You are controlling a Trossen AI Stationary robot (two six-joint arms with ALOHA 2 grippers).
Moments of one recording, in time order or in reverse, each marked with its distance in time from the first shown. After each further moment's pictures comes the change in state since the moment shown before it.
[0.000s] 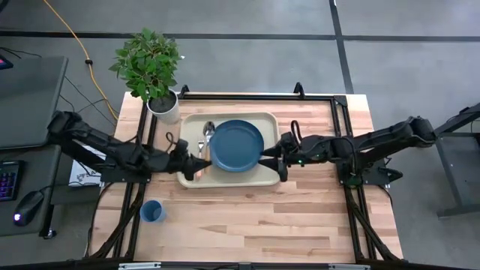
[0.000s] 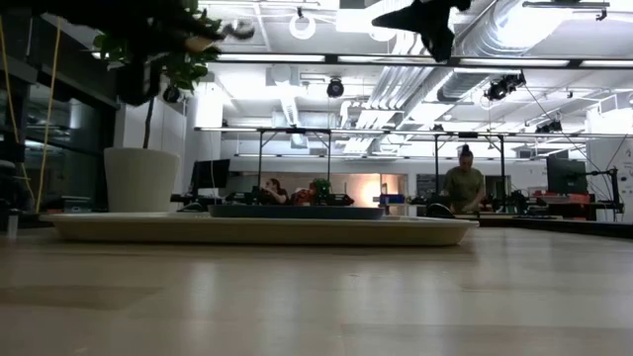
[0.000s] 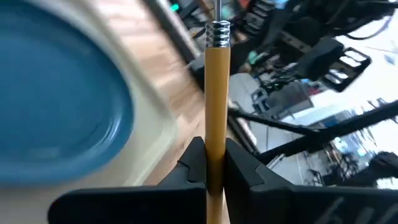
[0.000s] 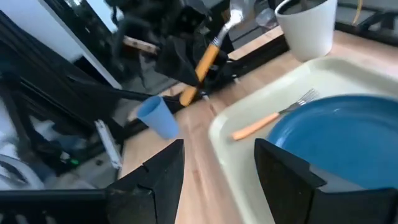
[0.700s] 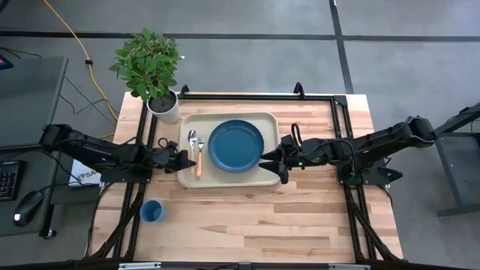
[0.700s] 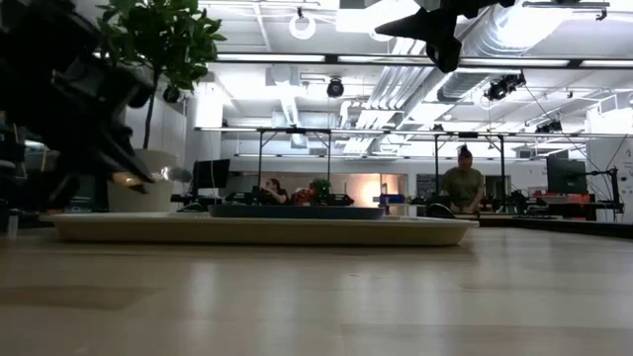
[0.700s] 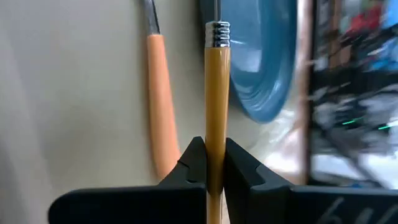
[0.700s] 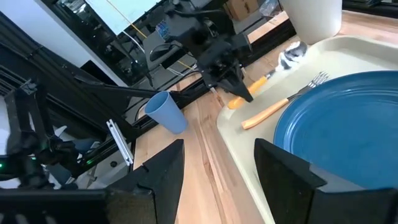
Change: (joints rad) left arm 0.197 -0.270 -0.374 -0.232 0.216 -0.522; right arm 0.018 0.000 -0.052 0.051 -0.006 0.086
